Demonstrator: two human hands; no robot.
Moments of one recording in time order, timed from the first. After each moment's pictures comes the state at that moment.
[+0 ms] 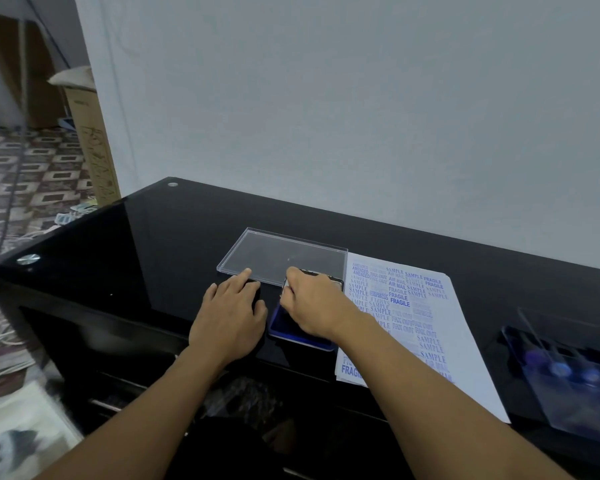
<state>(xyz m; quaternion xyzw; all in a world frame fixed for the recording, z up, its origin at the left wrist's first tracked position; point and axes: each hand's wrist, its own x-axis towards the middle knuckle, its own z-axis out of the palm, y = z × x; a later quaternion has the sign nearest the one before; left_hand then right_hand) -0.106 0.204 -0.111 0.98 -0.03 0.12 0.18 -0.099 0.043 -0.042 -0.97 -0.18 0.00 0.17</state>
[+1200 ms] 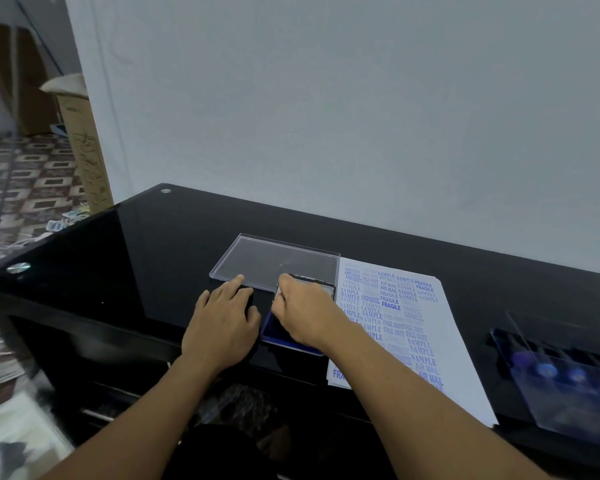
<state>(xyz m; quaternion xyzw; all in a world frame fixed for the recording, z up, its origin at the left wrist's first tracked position) -0.112 0.200 -0.106 0.97 -0.03 0.12 0.19 -0.098 0.042 -0.054 -0.97 -0.18 -0.02 0.18</state>
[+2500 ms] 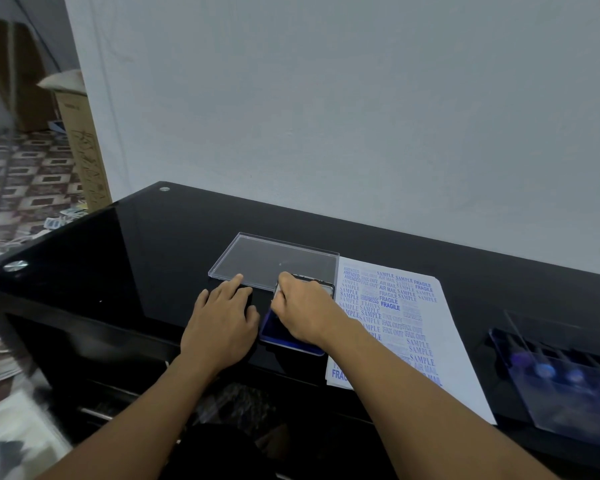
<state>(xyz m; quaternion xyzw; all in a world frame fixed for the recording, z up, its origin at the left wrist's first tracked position) -0.111 0.199 -0.107 0.98 -0.02 0.12 0.19 -0.093 0.042 -0.053 -0.97 -0.18 -0.02 0.18</state>
